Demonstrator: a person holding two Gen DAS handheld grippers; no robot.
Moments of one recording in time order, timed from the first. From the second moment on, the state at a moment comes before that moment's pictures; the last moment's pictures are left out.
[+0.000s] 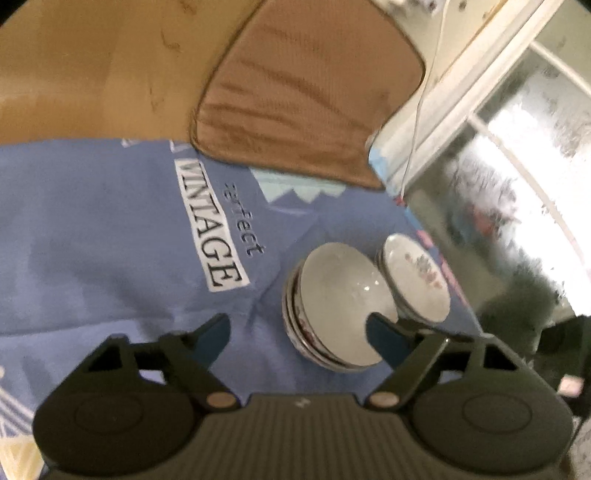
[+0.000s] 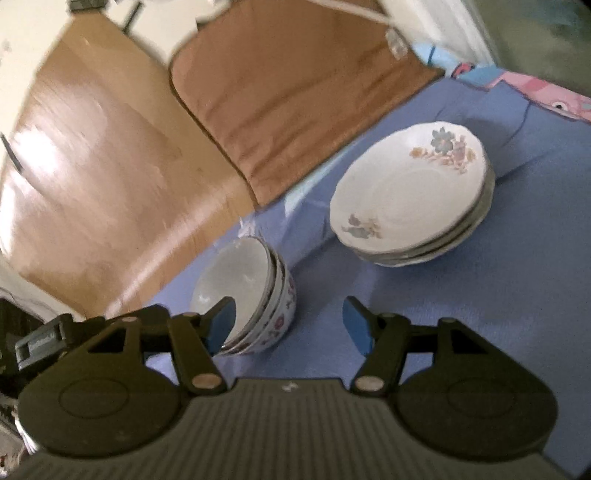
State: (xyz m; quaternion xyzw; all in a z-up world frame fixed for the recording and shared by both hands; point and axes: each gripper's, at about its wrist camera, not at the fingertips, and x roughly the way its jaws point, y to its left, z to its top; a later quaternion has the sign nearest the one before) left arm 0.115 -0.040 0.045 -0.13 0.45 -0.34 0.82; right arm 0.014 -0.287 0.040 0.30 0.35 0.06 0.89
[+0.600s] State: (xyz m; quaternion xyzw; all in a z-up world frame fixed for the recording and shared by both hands) left arm 0.139 -0.051 0.015 -0.20 0.53 -0.33 0.75; right arm 0.086 -0.272 0.034 0.27 0.49 0.11 0.82
